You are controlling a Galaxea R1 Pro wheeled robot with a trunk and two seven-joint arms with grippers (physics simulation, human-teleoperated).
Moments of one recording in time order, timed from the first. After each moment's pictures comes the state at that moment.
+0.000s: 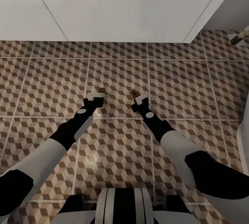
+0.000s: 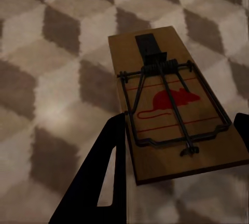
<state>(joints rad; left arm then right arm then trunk) -1.08 0.10 -0.56 -0.88 0.50 0.16 0.31 -1.22 0.17 0.24 -0.34 0.25 -0.14 -0.04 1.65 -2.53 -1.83</state>
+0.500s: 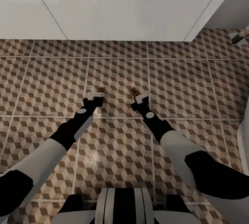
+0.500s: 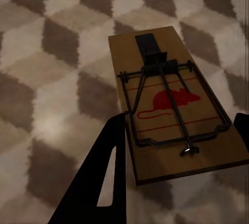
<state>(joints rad) -1.08 0.10 -0.57 -0.89 0.50 0.16 0.34 -1.22 0.17 0.24 -0.34 0.26 -0.18 -0.05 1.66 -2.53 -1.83</state>
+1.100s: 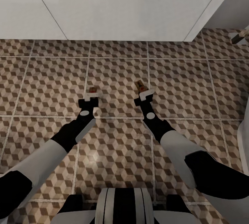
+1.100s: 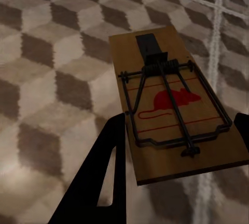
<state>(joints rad) -1.07 0.10 -0.64 -0.91 0.50 0.14 0.62 -1.22 0.17 0.24 -0.34 0.26 -0.32 -0.22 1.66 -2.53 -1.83</state>
